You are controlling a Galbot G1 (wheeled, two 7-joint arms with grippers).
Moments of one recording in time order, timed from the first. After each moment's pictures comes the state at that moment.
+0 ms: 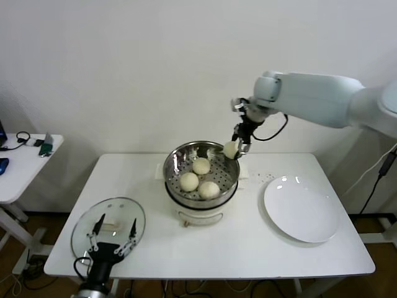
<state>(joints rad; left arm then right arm) 1.78 -1.41 -0.63 -2.10 0.00 -0.20 0.02 0.84 1.29 -1.86 0.94 1.02 -0.22 -1.00</state>
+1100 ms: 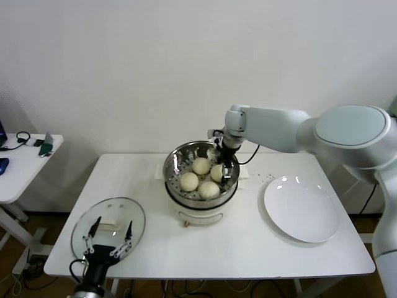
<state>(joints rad) 1.79 -1.39 -0.65 -2.08 -0.02 -0.20 0.01 0.64 1.40 -1.81 0.83 0.91 -0.25 -0.98</state>
